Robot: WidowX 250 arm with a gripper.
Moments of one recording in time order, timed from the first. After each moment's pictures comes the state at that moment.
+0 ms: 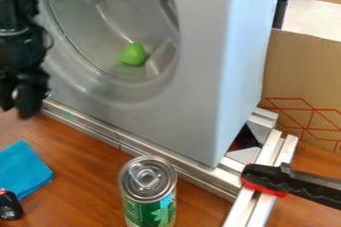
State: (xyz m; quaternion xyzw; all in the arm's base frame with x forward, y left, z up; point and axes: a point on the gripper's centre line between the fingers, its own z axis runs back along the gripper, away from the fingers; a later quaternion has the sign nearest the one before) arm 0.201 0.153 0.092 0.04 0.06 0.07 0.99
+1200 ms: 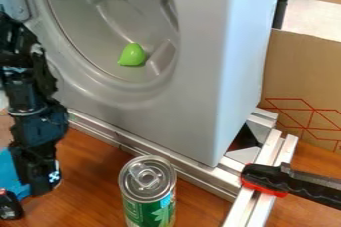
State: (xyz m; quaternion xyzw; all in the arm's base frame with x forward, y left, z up) arm 0.172 0.101 0.014 -0.05 0.11 -0.10 0.99
